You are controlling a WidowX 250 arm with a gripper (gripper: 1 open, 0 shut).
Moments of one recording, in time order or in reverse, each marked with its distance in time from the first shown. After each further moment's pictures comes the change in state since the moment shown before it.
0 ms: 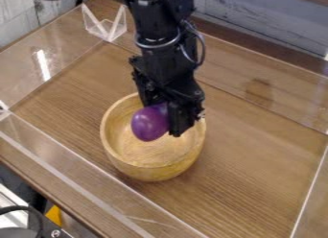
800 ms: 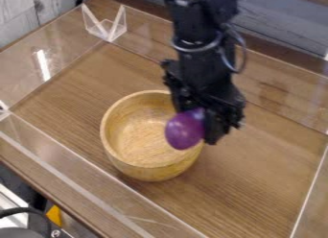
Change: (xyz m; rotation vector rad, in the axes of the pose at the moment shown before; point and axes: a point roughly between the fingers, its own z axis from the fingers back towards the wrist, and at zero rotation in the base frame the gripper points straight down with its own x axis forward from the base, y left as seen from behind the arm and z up) arm 0.015 -0.040 -0.001 -0.016 -0.007 -0.027
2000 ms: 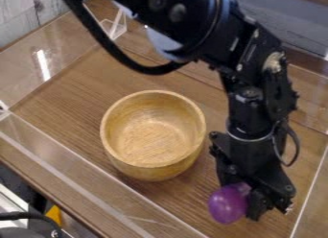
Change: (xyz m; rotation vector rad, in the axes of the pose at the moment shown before) arm -0.004 -0.055 -0.061 -0.048 0.029 -0.086
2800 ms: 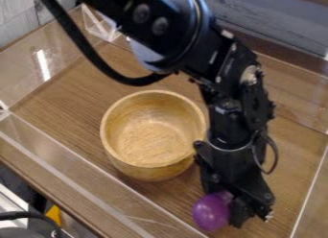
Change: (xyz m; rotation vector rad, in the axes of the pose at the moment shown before) arm -0.014 0.020 -0.012 -0.002 0.010 0.064
